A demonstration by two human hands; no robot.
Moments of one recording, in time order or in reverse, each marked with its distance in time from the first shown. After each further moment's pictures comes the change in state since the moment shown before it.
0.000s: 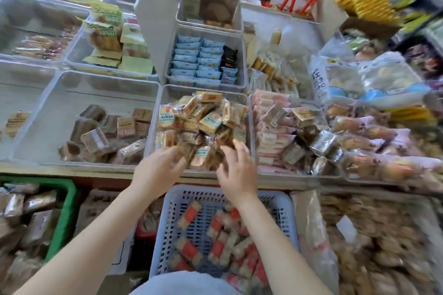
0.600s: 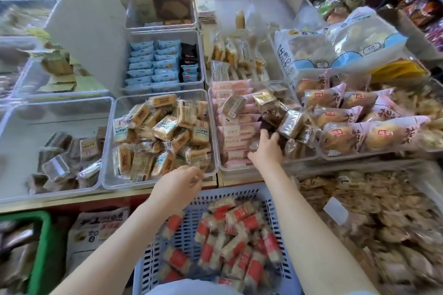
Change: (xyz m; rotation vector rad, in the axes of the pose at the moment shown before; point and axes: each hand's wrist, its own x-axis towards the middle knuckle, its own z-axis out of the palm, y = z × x) left_hand 0.016 0.118 0.082 0.161 -0.264 0.134; right_hand 0.045 0.181 -0.053 -0.008 -0.179 0.591
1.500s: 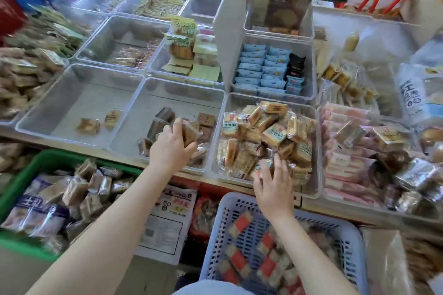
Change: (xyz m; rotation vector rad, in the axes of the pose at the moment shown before) left_hand -0.054 -0.236 -0.095 0.001 0.407 -0.552; right_hand -0.125 -0.156 0.125 -0.119 0.027 -0.577
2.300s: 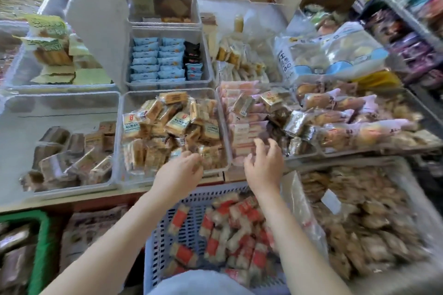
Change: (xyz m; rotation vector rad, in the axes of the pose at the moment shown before) left_hand -0.087 0.182 0.060 -0.055 -0.307 0.632; right_hand -0.041 0.123 -0.091 -0.015 0.349 0.446
